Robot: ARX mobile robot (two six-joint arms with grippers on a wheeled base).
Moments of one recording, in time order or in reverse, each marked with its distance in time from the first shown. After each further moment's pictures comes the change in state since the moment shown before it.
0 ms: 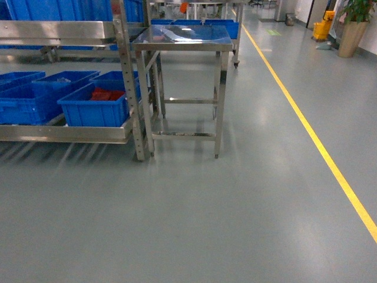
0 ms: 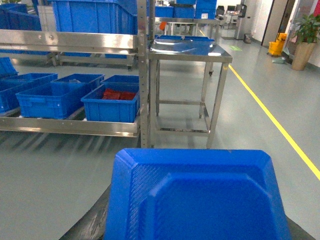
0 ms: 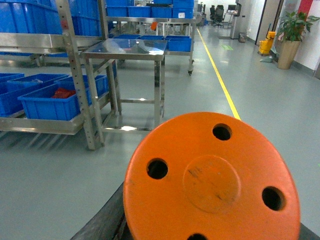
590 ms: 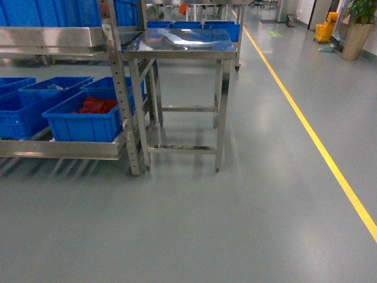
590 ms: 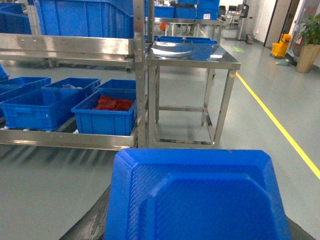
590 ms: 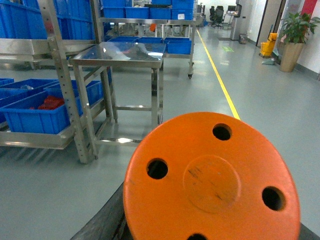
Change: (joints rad) left arm 0.000 0.000 0.000 0.000 0.000 0.000; right arm 0.000 0.000 0.000 0.001 0.001 0.000
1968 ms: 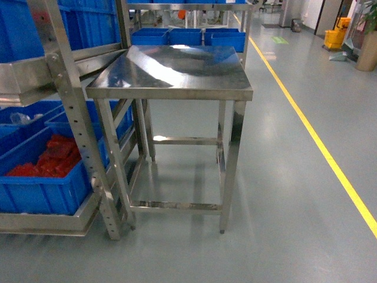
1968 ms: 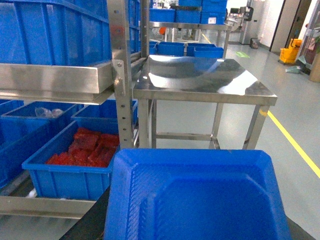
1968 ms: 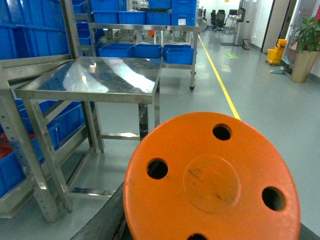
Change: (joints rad) left arm 0.000 0.000 0.000 0.001 -0.001 0.000; right arm 0.000 0.000 0.000 0.000 0.000 0.000
